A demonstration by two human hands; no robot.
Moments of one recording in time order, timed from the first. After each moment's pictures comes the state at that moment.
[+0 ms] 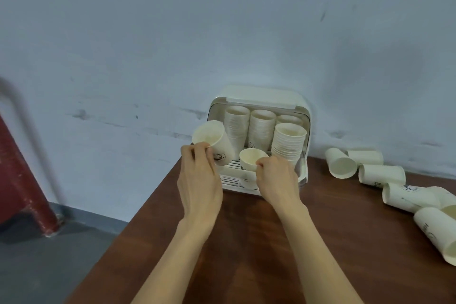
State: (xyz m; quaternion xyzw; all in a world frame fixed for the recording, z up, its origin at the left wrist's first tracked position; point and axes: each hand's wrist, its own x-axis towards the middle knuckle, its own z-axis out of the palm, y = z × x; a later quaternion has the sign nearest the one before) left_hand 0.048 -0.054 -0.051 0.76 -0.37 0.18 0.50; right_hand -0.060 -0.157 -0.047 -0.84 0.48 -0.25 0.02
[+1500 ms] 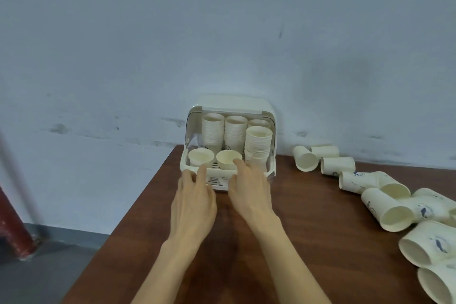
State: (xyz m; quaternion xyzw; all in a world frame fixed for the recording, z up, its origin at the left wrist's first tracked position) left_hand 0.007 -0.009 -0.052 0.79 -0.49 0.08 0.36; right_hand -0.087 -0.086 -0.028 -0.83 0.46 -0.29 0.11
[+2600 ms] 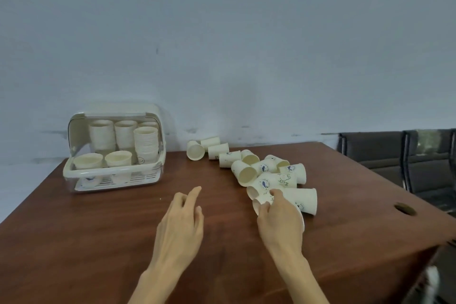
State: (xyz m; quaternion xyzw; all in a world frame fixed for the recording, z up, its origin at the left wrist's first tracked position) left_hand -0.211 0.054 -0.052 0.63 -0.65 0.00 0.42; right_hand -0.398 0.022 -0.035 -0.61 0.71 -0.35 0.03
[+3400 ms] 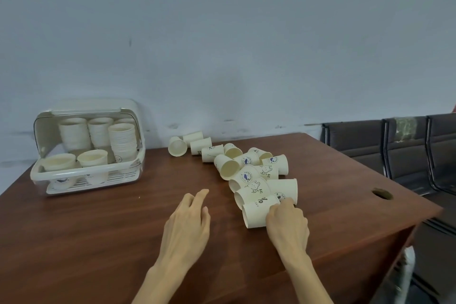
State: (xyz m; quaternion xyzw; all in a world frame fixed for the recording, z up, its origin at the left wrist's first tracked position) left_hand -0.259 0.041 -0.064 0.60 -0.69 -0.03 0.40; right_hand -0.453 0.016 -0.060 -0.51 0.81 -0.28 0.07
